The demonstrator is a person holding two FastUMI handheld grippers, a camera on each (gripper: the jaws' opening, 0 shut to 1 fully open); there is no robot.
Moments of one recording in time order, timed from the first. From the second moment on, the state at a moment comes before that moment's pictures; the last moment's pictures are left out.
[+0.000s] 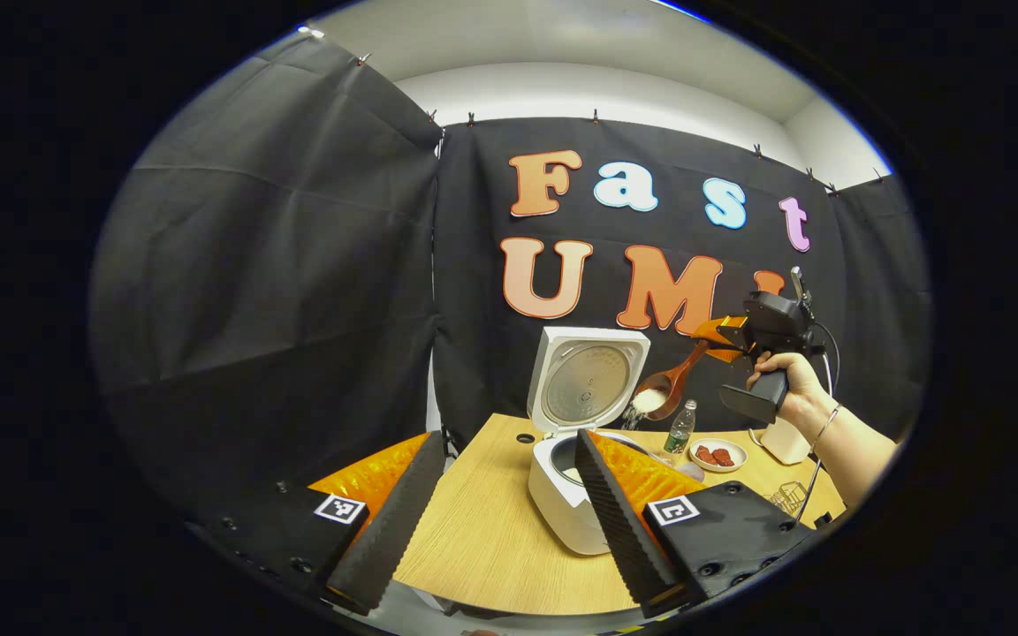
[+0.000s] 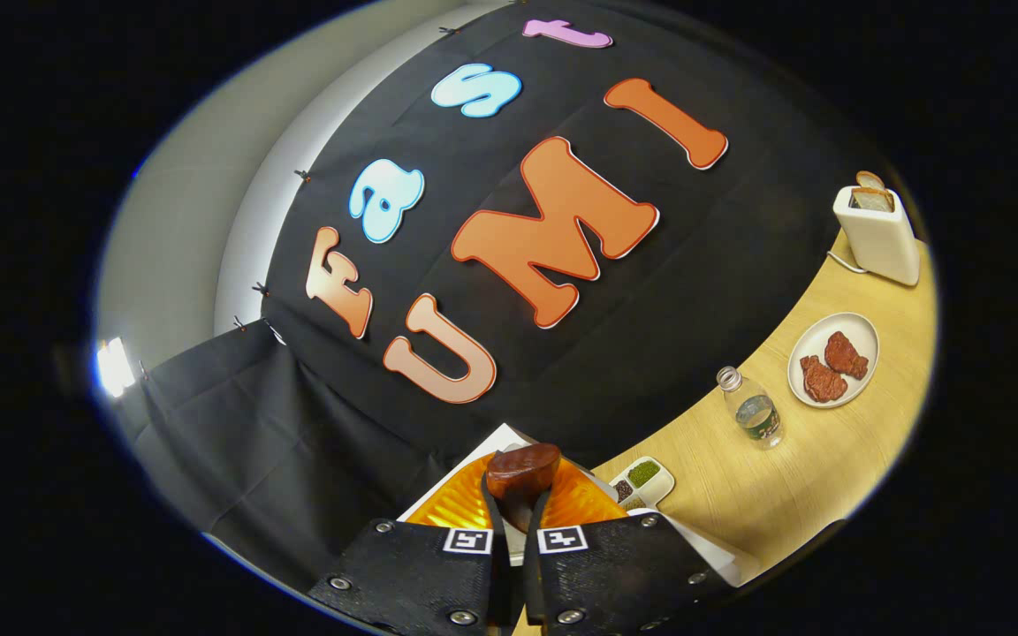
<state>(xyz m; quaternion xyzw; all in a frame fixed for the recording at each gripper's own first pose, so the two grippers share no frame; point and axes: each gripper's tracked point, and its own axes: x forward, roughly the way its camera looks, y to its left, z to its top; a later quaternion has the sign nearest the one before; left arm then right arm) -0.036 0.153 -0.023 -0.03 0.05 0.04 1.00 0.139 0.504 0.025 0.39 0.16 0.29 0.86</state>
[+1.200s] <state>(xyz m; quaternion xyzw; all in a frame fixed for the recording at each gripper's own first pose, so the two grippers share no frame) -0.020 0.128 -0.051 -0.02 0.07 0.00 1.00 0.105 0.527 0.060 0.23 0.07 0.37 0.90</state>
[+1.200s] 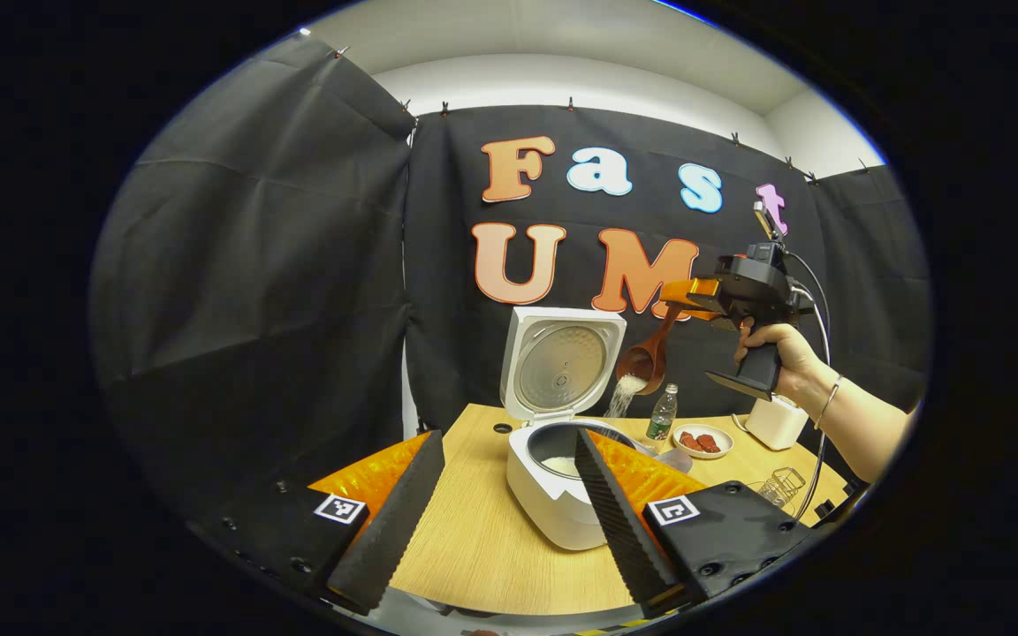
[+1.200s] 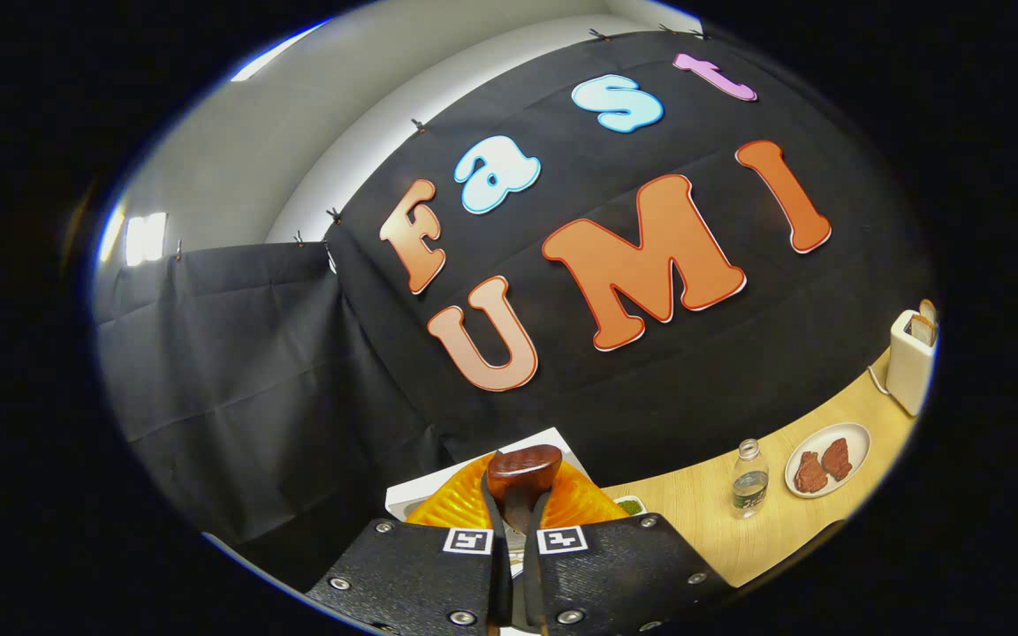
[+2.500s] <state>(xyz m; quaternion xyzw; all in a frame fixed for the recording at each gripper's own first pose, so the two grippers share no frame) -0.006 0.134 -0.062 -0.03 0.06 0.03 1.00 0.067 0.528 0.064 0.10 0.01 0.43 0.90</state>
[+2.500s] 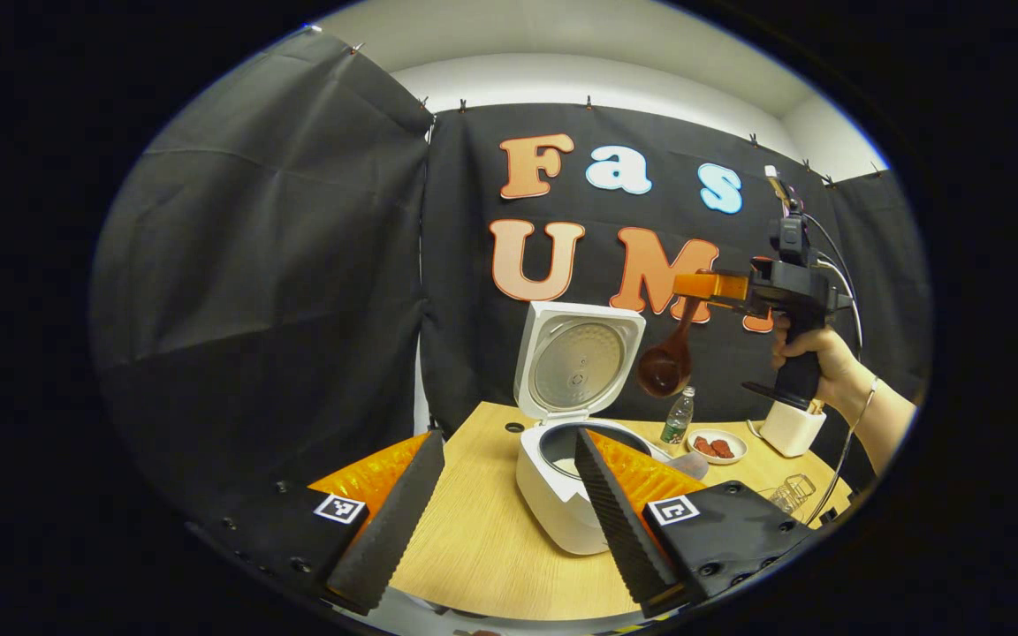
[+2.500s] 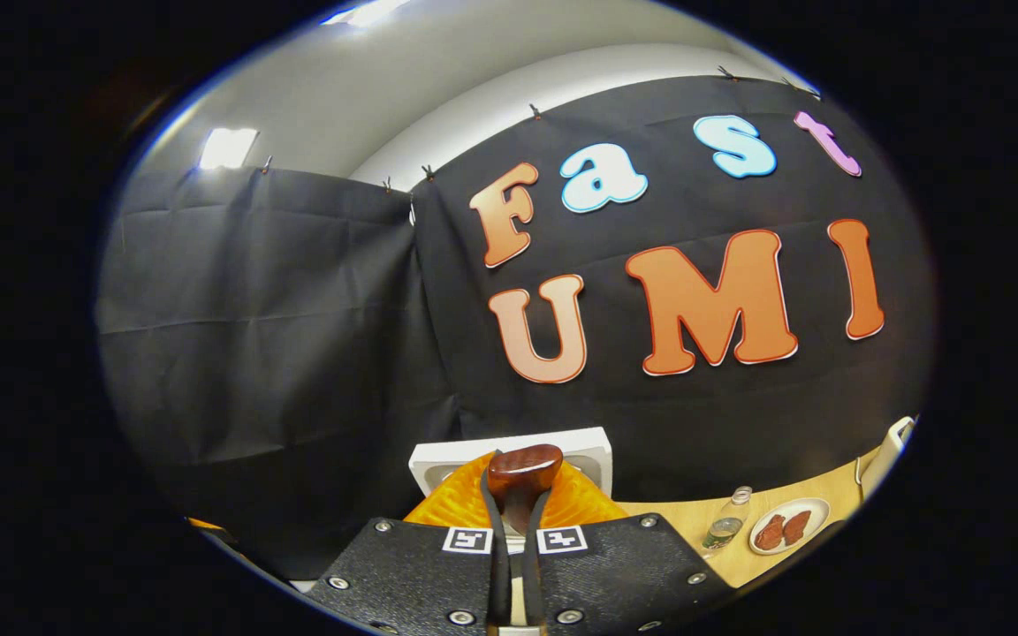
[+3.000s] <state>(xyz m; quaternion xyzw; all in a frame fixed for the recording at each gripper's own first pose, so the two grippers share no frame) 0.013 0.116 -0.062 -0.04 0.07 0.02 1.00 0.107 0.383 0.057 0.12 0.01 0.33 0.94</state>
